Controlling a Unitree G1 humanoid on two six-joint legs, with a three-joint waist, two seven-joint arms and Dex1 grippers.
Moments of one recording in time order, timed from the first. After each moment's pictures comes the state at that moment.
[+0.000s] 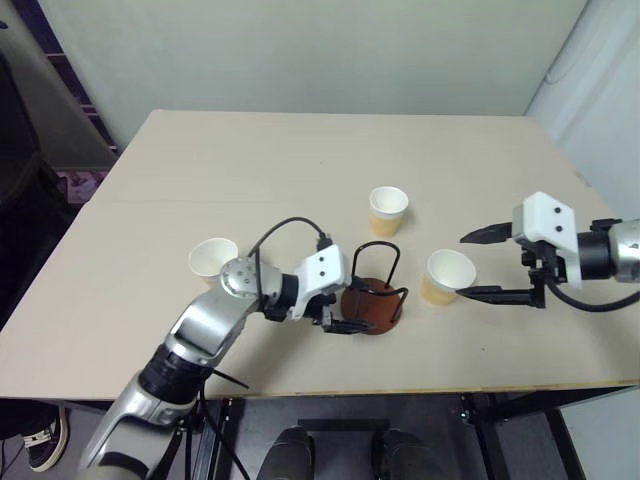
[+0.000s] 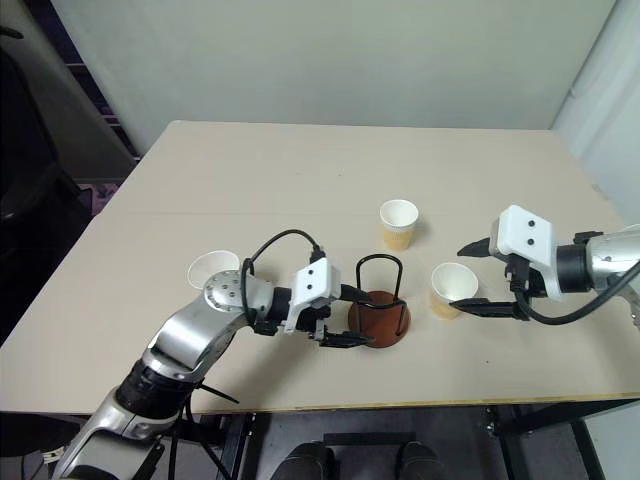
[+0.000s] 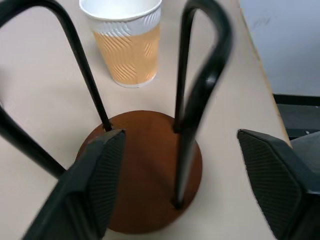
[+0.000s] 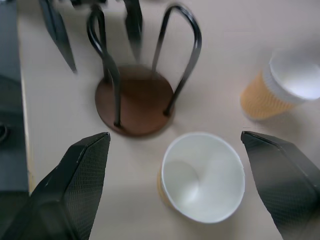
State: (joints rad) left arm -0.51 0.57 -0.28 -0.29 -0.31 0.58 -1.06; right arm -0.46 -1.14 0.01 -0.31 0.44 0.56 1.21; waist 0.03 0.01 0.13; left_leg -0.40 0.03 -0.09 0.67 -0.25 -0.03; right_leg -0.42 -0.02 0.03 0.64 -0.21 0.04
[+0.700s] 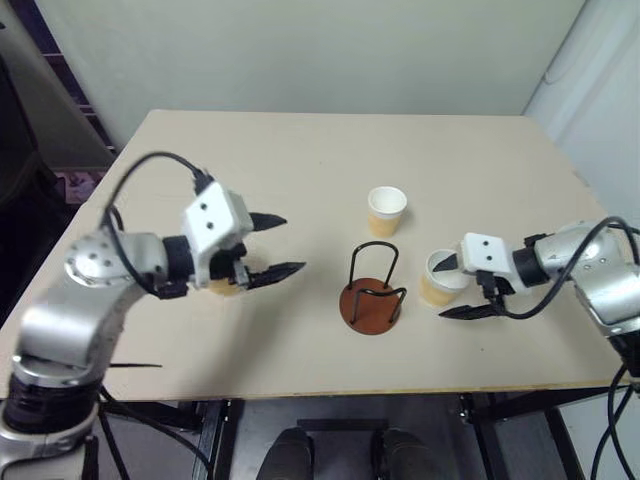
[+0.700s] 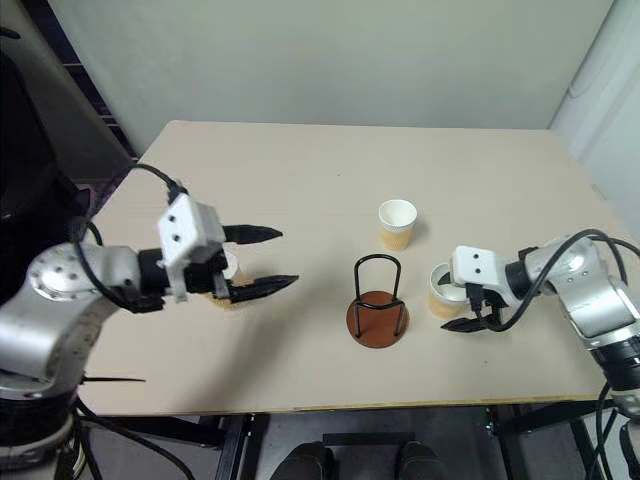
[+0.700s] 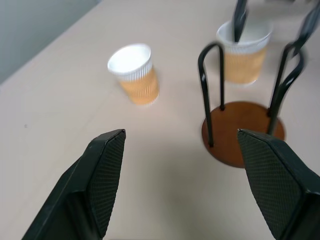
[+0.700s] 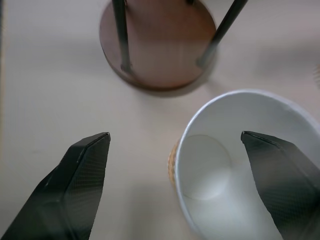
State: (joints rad) left arm -0.46 0.91 0.18 -0.52 -0.54 0.72 -0.99; right arm -0.60 -0.95 0.30 -0.01 0.12 0.32 1.33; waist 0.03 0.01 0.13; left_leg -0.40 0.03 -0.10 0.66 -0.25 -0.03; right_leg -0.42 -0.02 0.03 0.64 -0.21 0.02
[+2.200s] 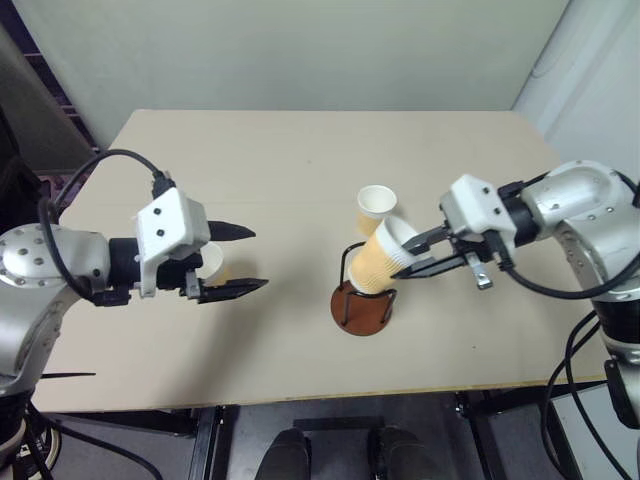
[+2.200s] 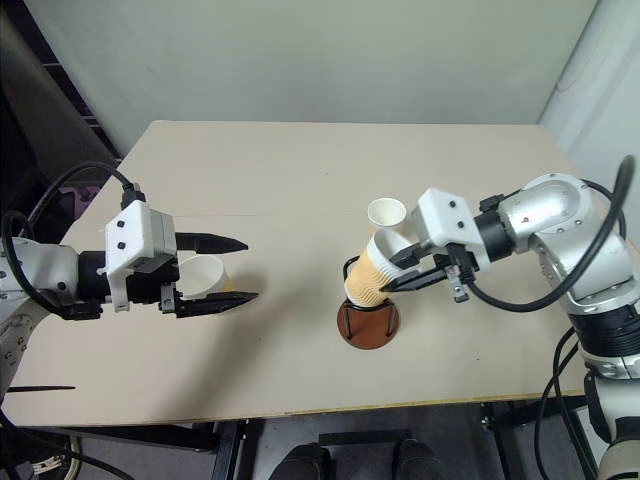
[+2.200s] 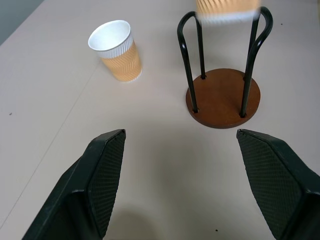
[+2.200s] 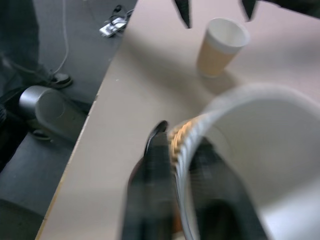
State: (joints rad) left arm -0.30 1.10 0.25 -0.47 -0.58 0.61 -1.08; right arm -0.84 -0.84 0.24 -0.24 0.40 0.48 1.46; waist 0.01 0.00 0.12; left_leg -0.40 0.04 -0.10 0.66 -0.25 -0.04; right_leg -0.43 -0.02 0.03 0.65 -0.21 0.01
